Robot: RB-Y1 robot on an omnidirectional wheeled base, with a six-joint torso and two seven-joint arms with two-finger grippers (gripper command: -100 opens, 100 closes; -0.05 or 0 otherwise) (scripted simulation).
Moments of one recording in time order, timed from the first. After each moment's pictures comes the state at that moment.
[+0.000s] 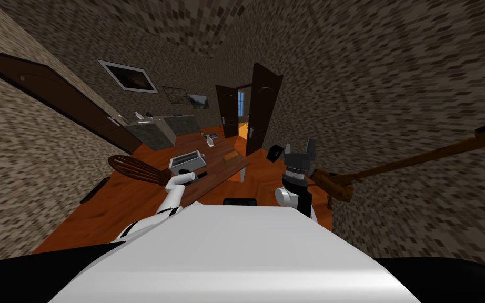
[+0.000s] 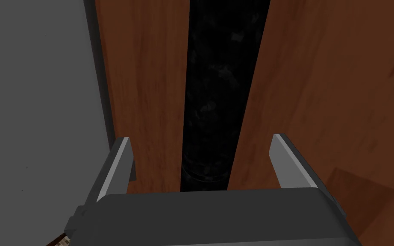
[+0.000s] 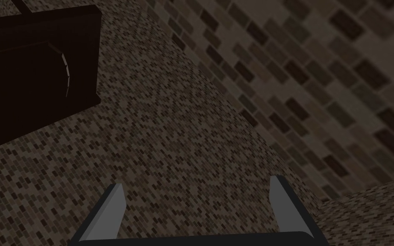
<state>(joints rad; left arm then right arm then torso) -0.16 0.35 0.41 -1.09 0.14 0.81 0.34 0.46 0.01 0.04 -2.35 -0.07 -0.48 -0.09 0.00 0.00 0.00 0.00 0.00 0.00</state>
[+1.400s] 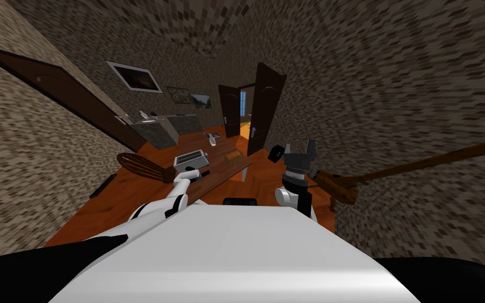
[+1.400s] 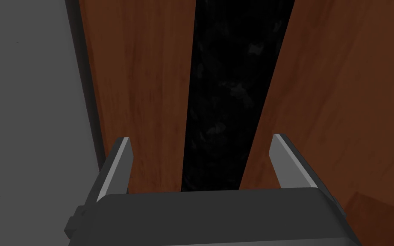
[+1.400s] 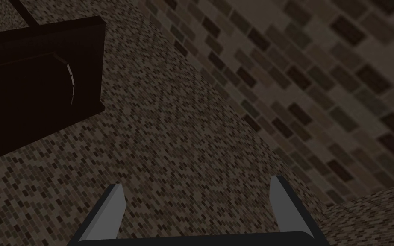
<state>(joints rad) -0.33 0.39 0.36 -0.78 0.13 0.70 0.37 0.46 0.01 0.04 -2.35 -0.07 -0.48 -0.09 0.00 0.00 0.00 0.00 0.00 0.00</state>
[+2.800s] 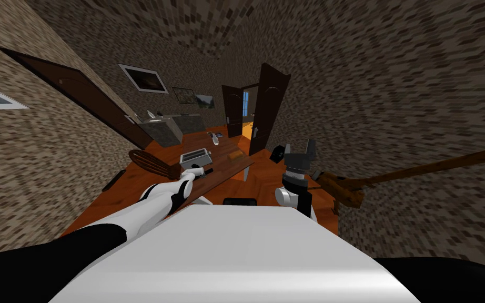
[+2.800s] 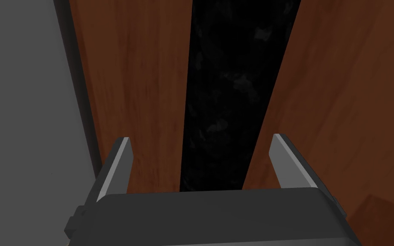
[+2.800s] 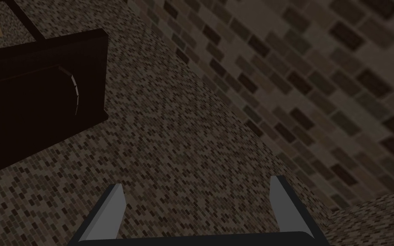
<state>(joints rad) -0.57 0.43 0.28 -0.36 0.11 0.51 0.42 0.46 0.01 0.04 -2.35 -0.07 -0.48 -0.09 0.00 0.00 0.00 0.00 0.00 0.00</state>
